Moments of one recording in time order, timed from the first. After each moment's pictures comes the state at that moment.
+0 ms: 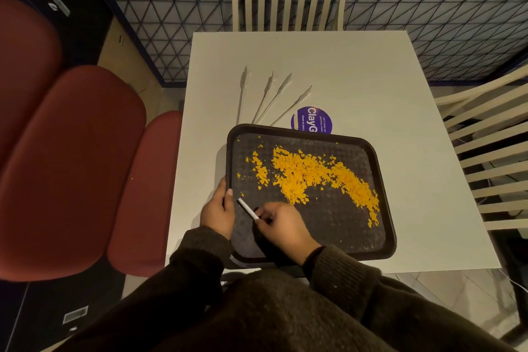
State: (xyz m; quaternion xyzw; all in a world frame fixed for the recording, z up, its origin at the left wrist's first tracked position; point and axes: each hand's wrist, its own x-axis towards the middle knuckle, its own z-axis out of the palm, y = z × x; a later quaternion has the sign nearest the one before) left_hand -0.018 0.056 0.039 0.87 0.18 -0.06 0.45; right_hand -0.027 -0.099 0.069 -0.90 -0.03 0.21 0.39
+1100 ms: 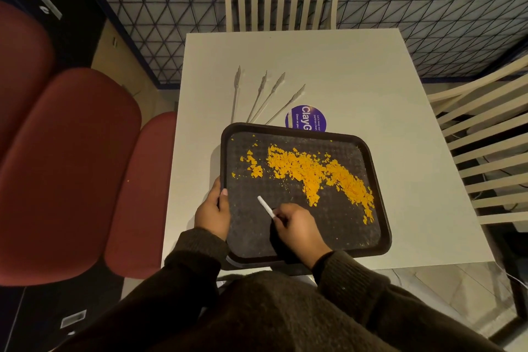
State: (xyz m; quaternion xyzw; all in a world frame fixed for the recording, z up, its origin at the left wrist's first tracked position) left_hand -0.022 0.058 0.034 0.86 0.18 -0.06 0.47; right_hand -0.039 -0.133 0.059 -0.92 0.01 0.18 0.34
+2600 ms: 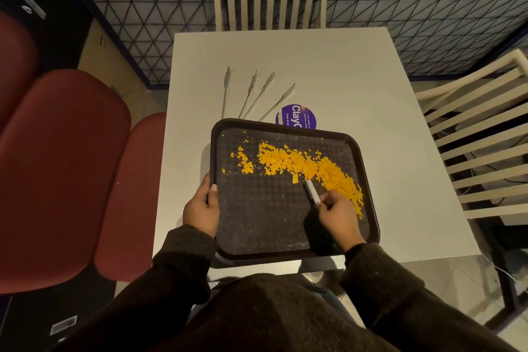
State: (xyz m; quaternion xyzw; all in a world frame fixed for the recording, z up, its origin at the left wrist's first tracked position) left_hand -0.014 0.056 0.045 0.84 0.18 -0.06 0.50; right_hand -0.032 -0.220 0.053 -0.87 0.24 0.12 0.41
